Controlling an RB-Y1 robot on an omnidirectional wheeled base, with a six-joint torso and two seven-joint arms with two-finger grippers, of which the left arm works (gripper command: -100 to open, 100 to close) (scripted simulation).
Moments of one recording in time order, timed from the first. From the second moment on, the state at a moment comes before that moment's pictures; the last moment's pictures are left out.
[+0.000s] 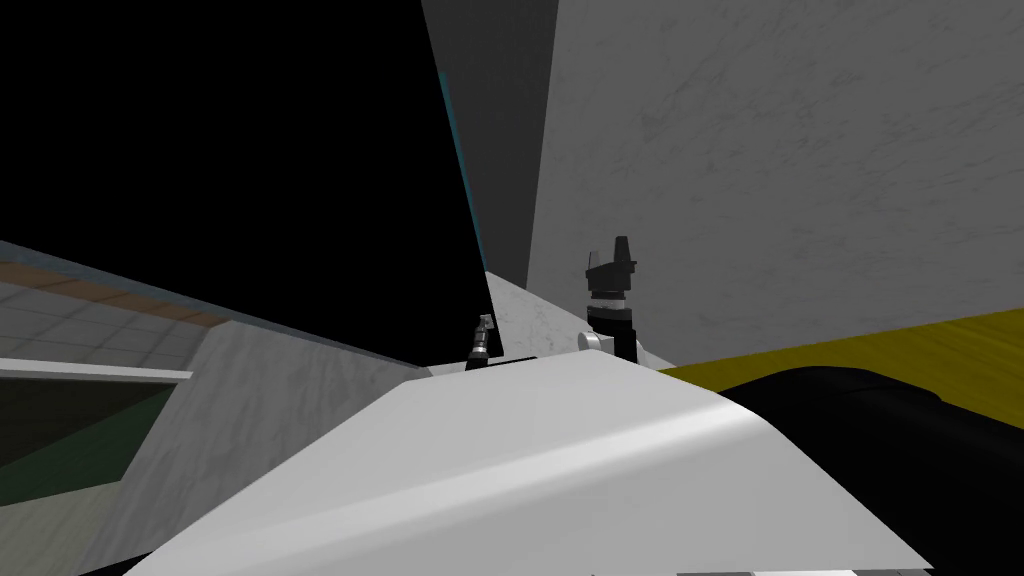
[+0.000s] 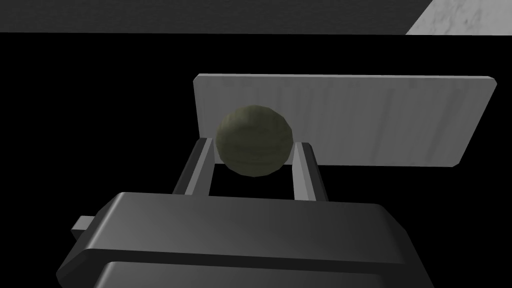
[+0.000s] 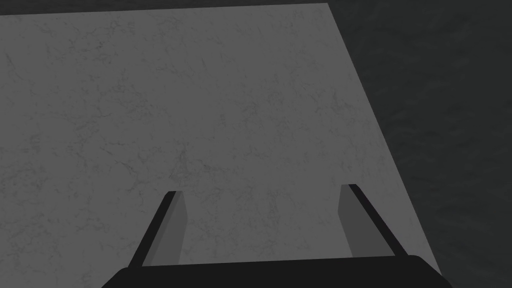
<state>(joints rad) 0.15 -0.01 -0.35 -0.96 0.27 -0.76 -0.29</state>
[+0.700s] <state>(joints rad) 0.15 0.02 -0.31 -0.95 0.30 -0.76 -0.29</state>
